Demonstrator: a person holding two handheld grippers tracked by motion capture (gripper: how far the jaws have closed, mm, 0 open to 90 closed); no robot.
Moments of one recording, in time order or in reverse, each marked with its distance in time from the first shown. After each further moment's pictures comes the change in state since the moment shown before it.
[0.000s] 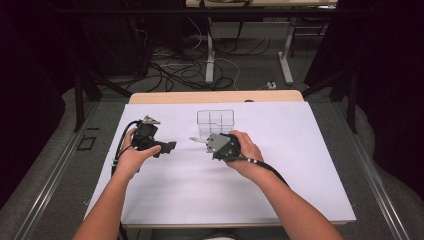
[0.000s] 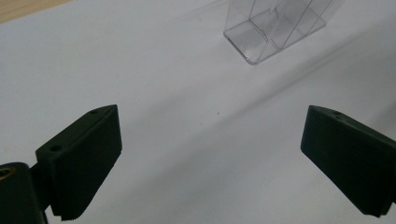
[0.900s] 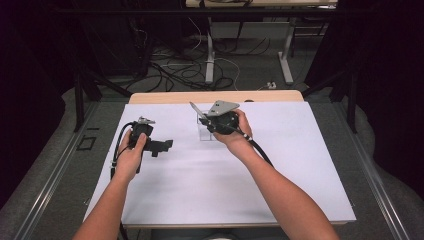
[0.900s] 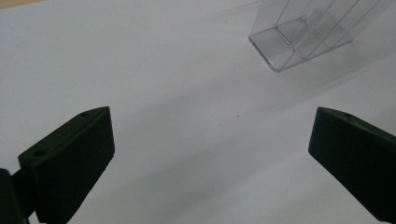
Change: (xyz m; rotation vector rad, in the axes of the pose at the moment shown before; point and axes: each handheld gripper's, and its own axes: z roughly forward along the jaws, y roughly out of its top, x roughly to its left) left arm 0.008 -0.009 0.004 -0.009 0.041 -0.108; right arm -0.057 0.018 0.017 -0.183 -0.030 0.446
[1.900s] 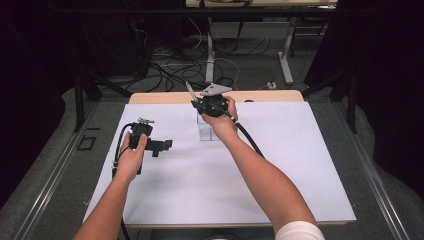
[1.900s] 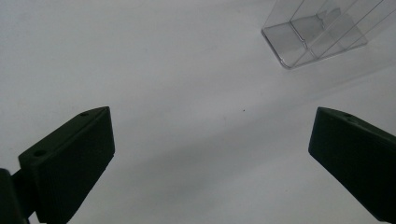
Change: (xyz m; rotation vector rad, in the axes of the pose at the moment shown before) left arm 0.001 0.000 0.002 0.030 0.012 -0.095; right arm -0.026 0.017 0.049 -0.066 -0.071 0.183
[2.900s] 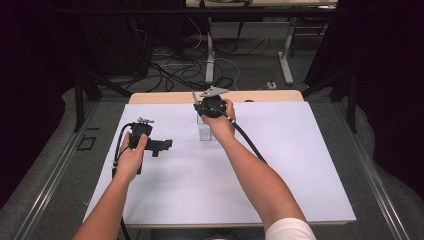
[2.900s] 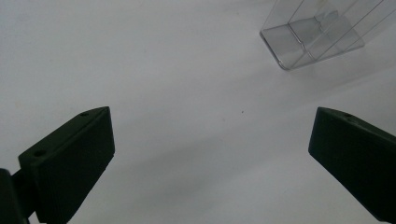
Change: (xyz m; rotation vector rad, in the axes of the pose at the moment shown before) left arm 0.002 0.001 0.000 -0.001 -0.007 0.002; right arm -0.005 -0.017 0.020 0.086 -0.046 0.058
